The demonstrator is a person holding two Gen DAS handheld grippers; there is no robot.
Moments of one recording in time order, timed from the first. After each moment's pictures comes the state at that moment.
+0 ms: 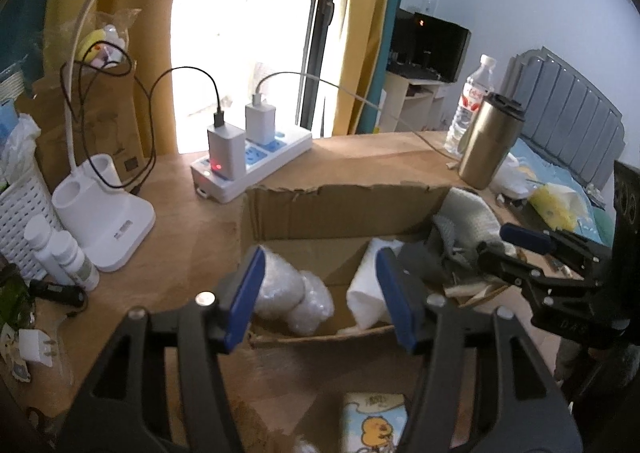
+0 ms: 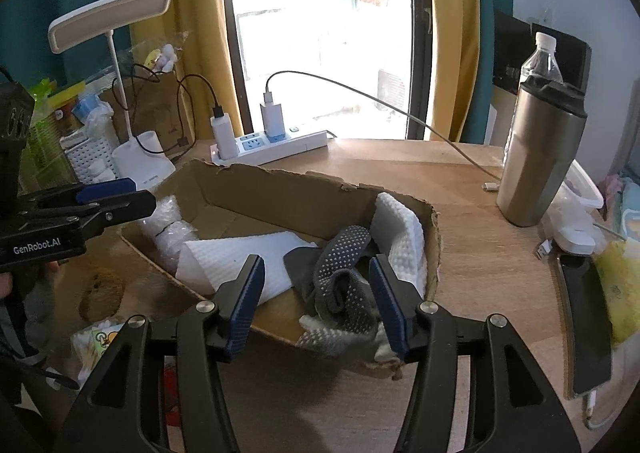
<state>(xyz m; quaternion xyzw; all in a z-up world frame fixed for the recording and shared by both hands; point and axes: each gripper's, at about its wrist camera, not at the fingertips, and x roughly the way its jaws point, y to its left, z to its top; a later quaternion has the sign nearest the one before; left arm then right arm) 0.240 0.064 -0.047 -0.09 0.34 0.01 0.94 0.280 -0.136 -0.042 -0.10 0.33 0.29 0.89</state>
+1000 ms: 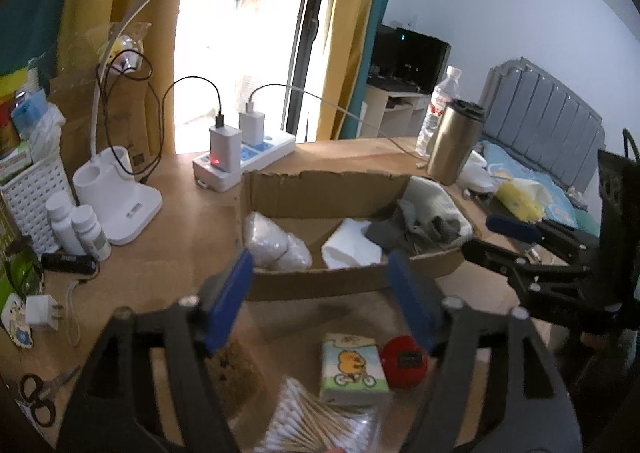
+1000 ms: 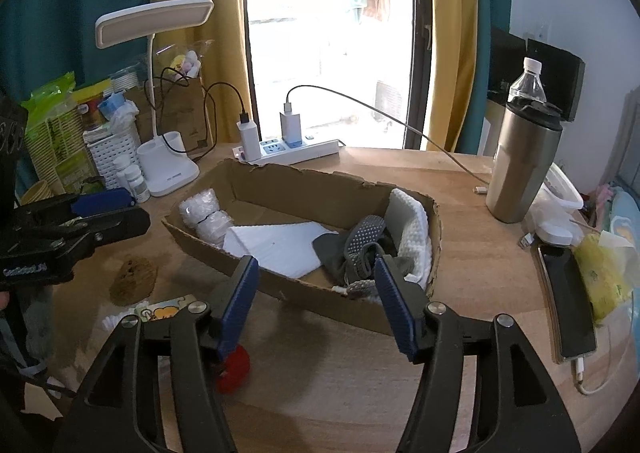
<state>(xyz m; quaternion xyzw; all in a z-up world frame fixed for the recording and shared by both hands) 0.174 0.060 -0.033 -0.09 0.31 -0.02 0.95 0.224 -0.136 -0.024 -0.11 0.31 0.28 0.90</state>
